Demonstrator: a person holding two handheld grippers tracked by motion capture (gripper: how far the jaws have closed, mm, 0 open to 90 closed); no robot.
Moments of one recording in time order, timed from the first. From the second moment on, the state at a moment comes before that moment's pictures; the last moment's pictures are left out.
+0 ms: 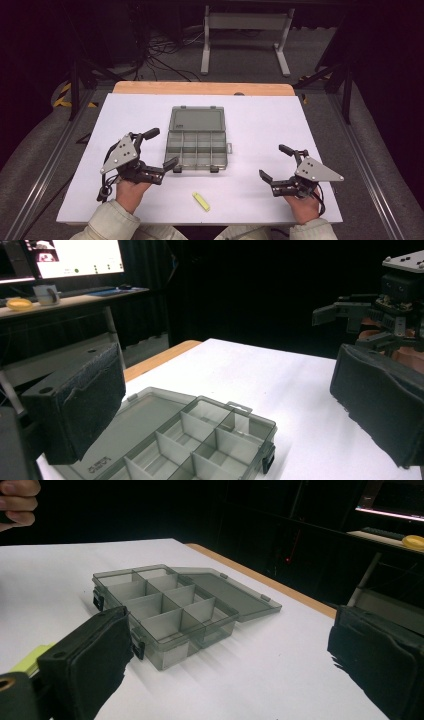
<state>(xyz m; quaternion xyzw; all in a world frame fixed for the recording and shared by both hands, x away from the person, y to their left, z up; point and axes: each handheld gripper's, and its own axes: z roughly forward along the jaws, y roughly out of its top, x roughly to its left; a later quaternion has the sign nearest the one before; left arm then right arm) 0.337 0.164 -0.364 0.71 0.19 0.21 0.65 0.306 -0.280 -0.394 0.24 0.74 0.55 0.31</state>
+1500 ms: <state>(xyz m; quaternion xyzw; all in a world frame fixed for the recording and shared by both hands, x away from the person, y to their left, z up) 0.349 0.112 -0.348 0.85 0.10 0.08 0.51 0.307 -0.280 -0.395 0.23 0.74 0.55 0.30</state>
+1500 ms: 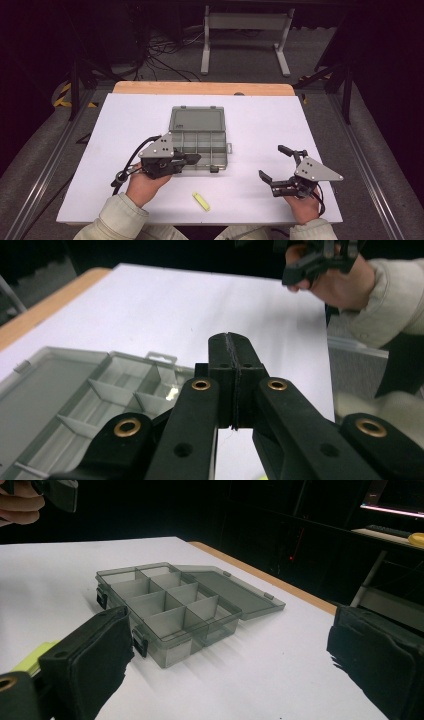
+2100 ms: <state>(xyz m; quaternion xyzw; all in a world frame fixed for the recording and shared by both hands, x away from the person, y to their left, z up) 0.354 0.074 -0.365 0.92 0.08 0.03 0.37 0.307 -0.280 -0.395 0.23 0.74 0.55 0.30</state>
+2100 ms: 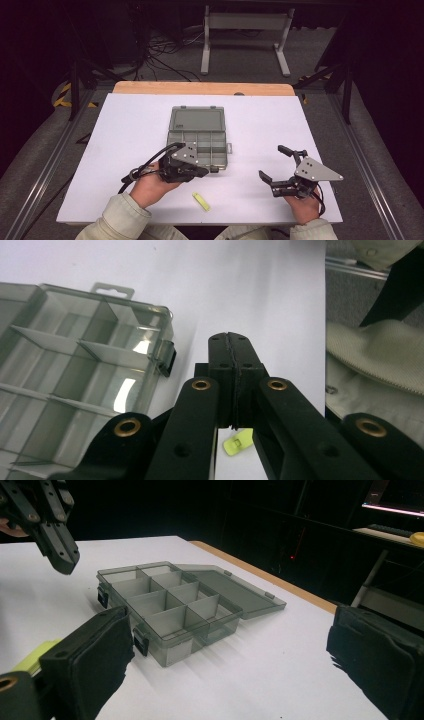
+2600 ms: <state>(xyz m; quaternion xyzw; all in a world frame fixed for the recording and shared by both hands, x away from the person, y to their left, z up) 0.363 0.059 -0.399 0.96 0.08 -0.02 0.28 0.307 -0.280 -0.395 0.23 0.74 0.55 0.30</state>
